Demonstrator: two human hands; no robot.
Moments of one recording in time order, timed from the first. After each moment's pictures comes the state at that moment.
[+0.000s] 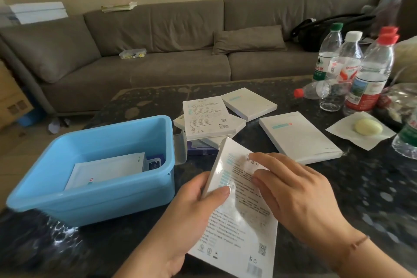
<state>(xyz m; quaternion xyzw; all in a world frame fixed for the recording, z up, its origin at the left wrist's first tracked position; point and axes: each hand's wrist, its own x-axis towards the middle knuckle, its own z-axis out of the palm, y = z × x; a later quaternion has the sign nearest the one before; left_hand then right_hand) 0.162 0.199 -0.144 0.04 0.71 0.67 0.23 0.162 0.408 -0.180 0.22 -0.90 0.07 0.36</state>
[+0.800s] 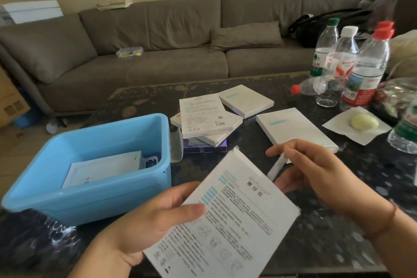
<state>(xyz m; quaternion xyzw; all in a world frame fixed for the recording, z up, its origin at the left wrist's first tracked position) 0.147 0.150 -0.147 0.12 0.62 0.66 0.41 0.158 0.441 -0.143 0.00 -0.73 0.68 -0.03</state>
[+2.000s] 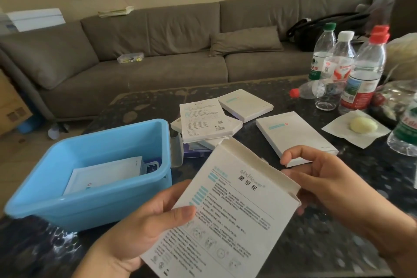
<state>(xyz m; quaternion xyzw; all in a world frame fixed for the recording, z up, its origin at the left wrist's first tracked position) 0.148 0.143 -0.146 0.17 0.57 0.71 0.39 0.176 0.440 -0.131 -0.03 -0.73 0.69 -0.05</state>
